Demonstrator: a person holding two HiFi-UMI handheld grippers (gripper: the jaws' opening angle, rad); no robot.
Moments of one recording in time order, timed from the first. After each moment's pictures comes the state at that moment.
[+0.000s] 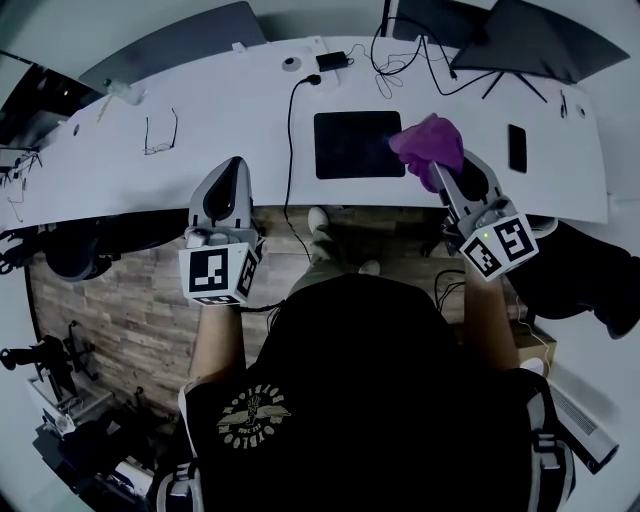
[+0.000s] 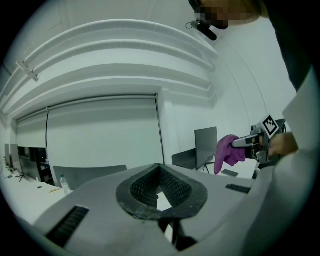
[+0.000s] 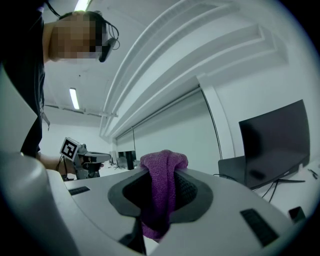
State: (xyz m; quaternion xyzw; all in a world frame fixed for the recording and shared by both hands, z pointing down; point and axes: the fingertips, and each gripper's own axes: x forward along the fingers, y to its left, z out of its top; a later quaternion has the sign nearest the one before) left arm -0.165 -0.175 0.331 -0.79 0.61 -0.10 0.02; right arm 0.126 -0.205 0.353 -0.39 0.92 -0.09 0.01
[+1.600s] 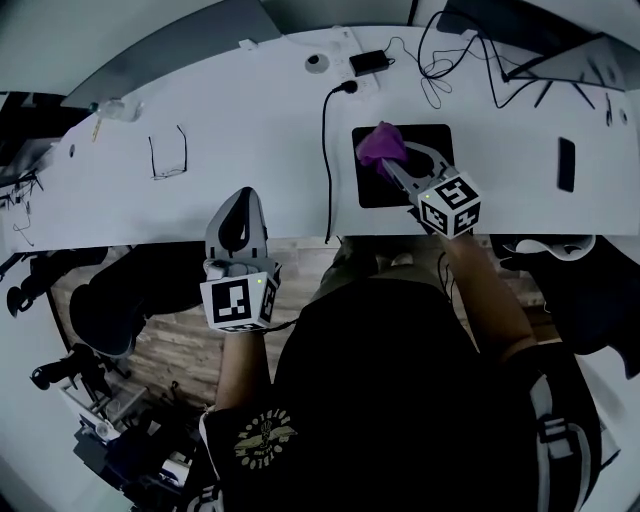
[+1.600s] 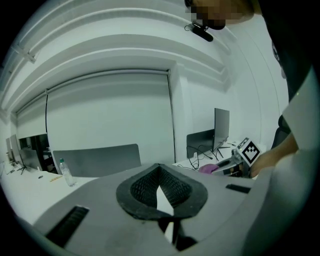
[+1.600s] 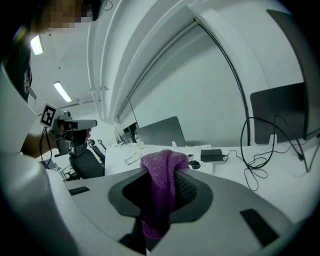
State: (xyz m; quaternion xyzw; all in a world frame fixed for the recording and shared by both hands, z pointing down) left arm -0.256 -0.272 0.417 -0.77 0.61 -0.17 -0.06; right arm -0.046 -0.341 0.562 -0.32 0.91 -0.23 -0.12
